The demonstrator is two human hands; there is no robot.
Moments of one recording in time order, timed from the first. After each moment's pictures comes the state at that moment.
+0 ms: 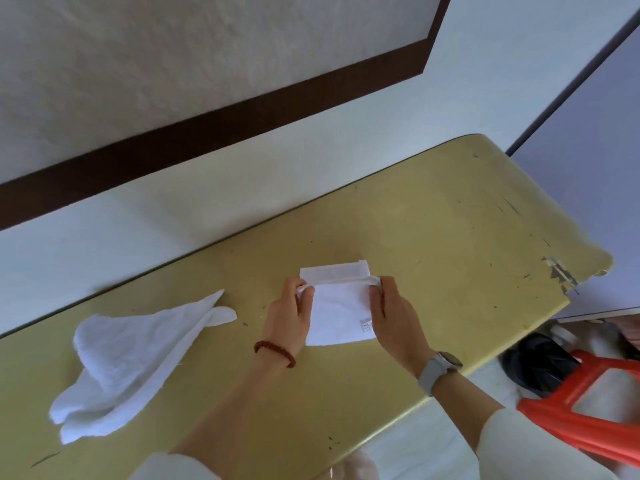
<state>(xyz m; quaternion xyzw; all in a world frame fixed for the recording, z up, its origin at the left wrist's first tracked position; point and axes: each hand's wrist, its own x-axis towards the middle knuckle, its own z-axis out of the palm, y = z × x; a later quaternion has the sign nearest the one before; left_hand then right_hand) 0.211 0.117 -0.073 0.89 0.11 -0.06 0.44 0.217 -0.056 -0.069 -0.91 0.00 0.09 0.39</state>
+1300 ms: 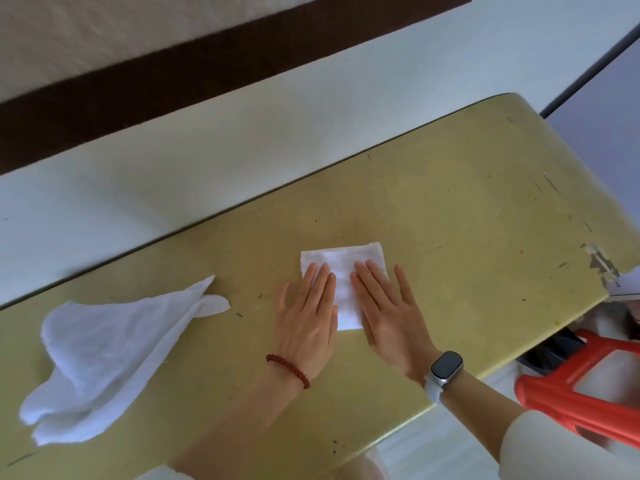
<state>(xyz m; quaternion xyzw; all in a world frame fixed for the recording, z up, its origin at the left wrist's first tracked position) 0.201 0.108 -0.126 0.99 -0.12 0.03 0.12 0.222 -0.056 -0.134 -0.96 -0.27 -0.05 0.10</state>
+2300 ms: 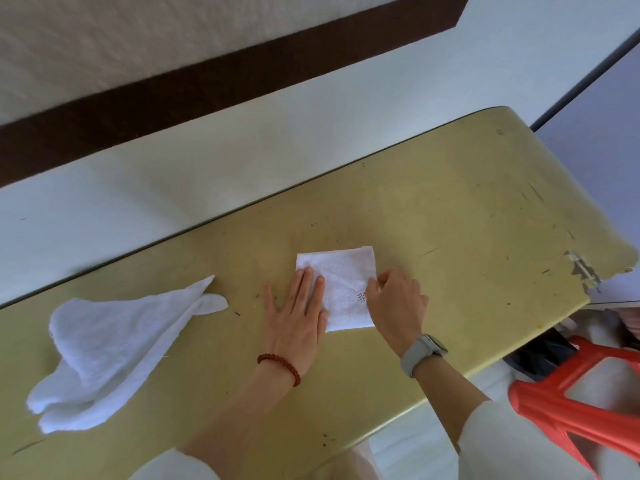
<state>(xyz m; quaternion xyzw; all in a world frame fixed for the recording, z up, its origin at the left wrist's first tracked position) 0.196 0.113 -0.135 0.99 -0.07 -0.09 0.06 0.249 -0.041 -0.097 -0.96 0.17 0.14 0.19</state>
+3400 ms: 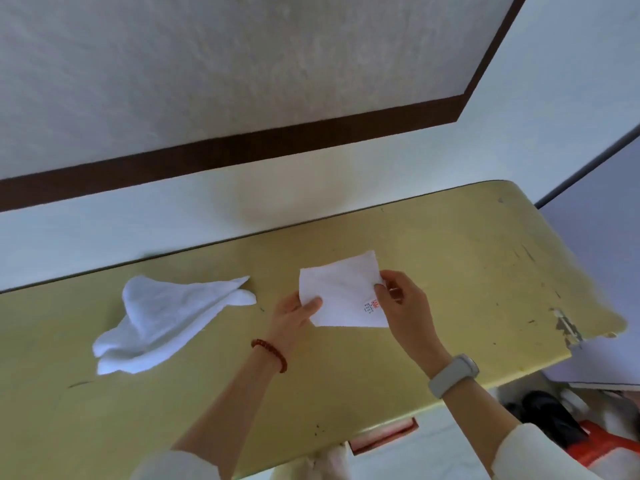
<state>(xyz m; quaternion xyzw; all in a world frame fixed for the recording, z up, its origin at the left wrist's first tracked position) 0.198 0.116 -0.039 0.59 0.26 -0.11 0.75 0.242 -0.057 -0.008 -0.85 0.02 0.08 0.53</state>
